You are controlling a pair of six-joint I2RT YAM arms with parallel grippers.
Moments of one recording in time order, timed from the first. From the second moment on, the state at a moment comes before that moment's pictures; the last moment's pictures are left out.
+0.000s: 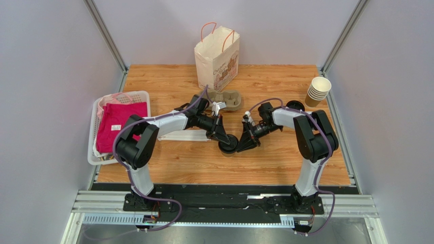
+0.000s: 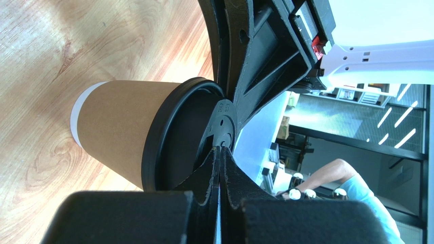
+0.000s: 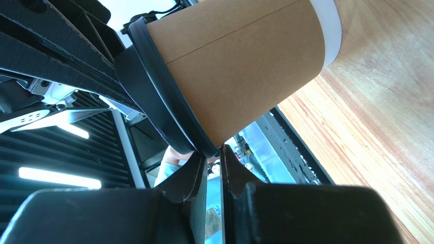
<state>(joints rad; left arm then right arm) -0.56 1.82 1.09 -0.19 1.01 -0.53 0.32 1.90 1.07 -0.72 -1.16 0.32</state>
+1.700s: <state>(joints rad) -0.46 1.57 1.03 -0.31 0.85 -0.46 0.31 1.85 1.31 -0.92 -0.89 0.09</state>
